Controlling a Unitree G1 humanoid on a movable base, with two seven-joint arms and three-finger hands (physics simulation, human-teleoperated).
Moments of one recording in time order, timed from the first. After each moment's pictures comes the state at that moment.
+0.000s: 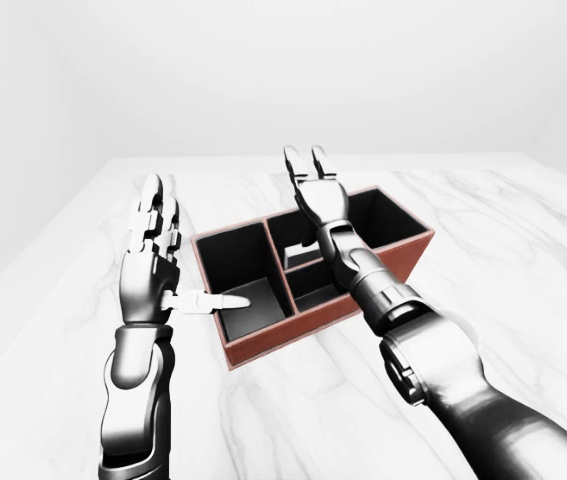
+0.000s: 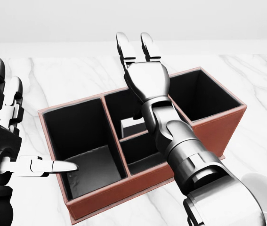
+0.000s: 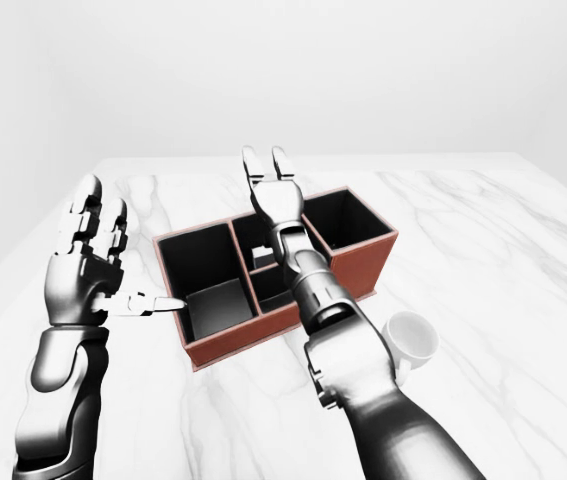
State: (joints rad) left arm -0.06 0.07 0.13 -0.47 -0.07 0.09 -0.09; right arm -1.13 -0.01 0.12 1.26 -1.15 -0.09 -0.52
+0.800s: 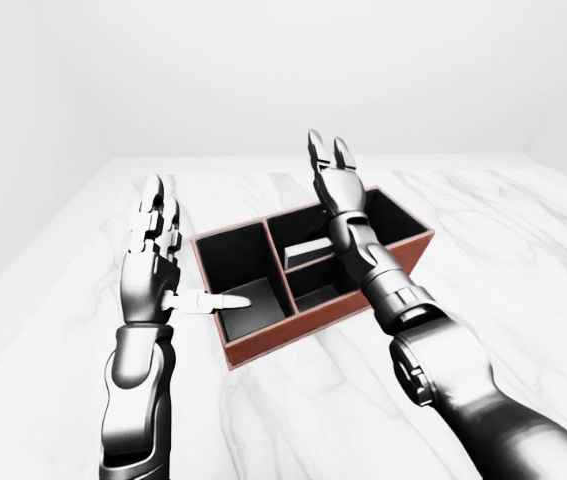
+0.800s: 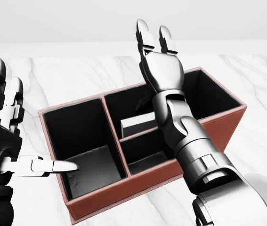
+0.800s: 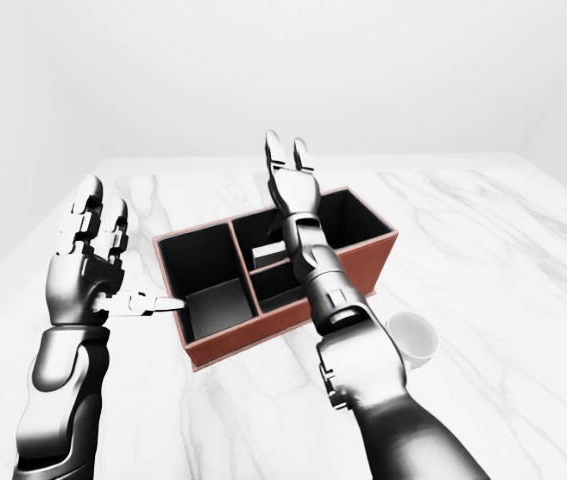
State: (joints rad) left arm -0.06 0.06 0.13 -0.46 -0.06 0.09 -0.09; right arm -1.09 -0.06 0.07 1.13 -0.99 -0.09 -0.46
